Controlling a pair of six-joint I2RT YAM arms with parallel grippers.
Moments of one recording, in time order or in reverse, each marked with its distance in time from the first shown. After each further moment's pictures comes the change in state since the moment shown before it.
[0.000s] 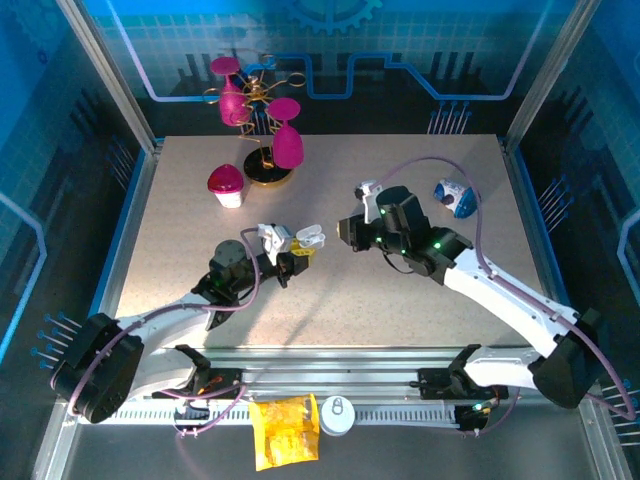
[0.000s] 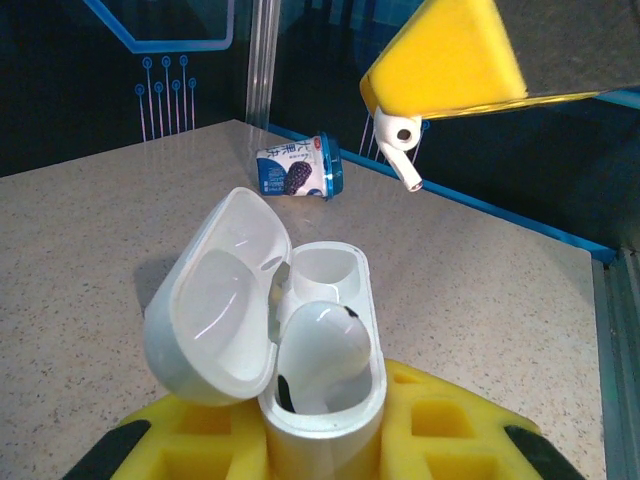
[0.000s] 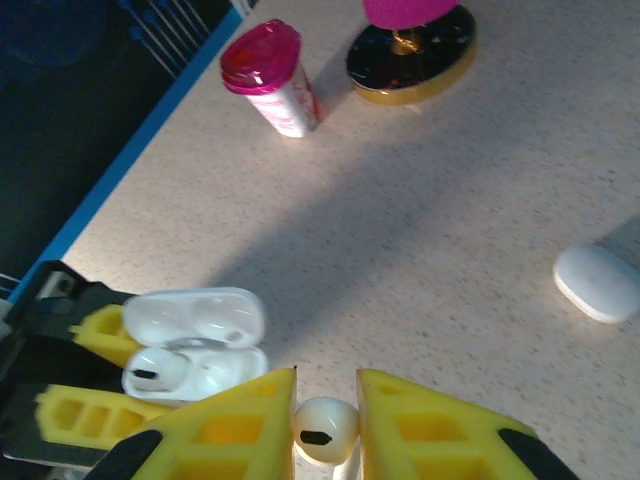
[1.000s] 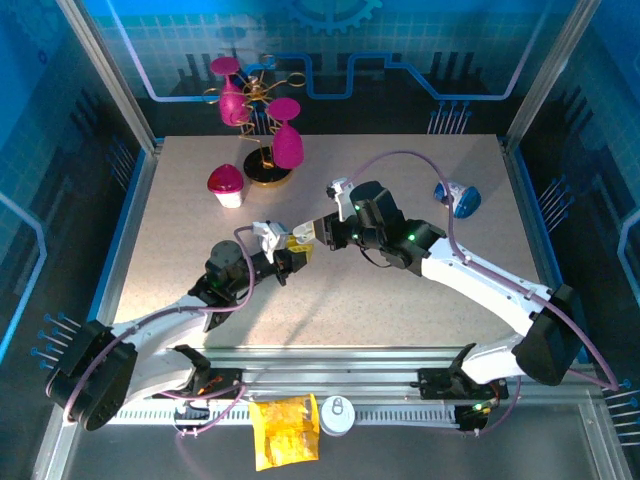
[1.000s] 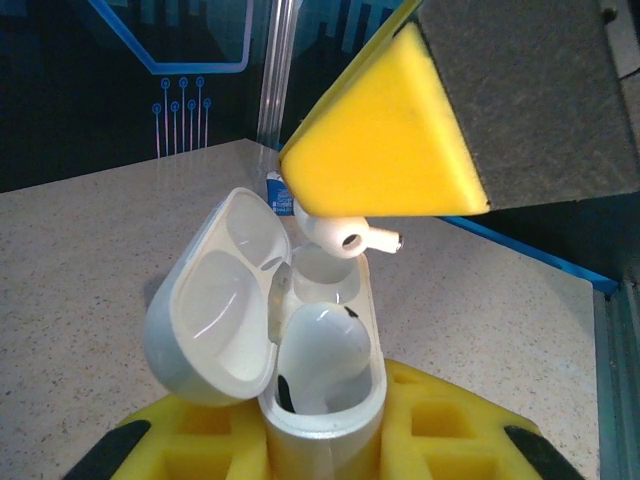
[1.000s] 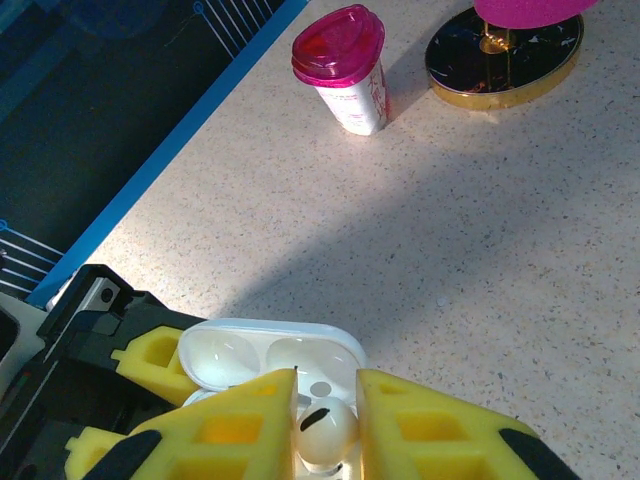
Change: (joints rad) left arm -0.001 -0.047 0.001 -0.007 -0.033 -0.049; right arm 0.069 0.138 0.092 0.053 -0.037 -0.023
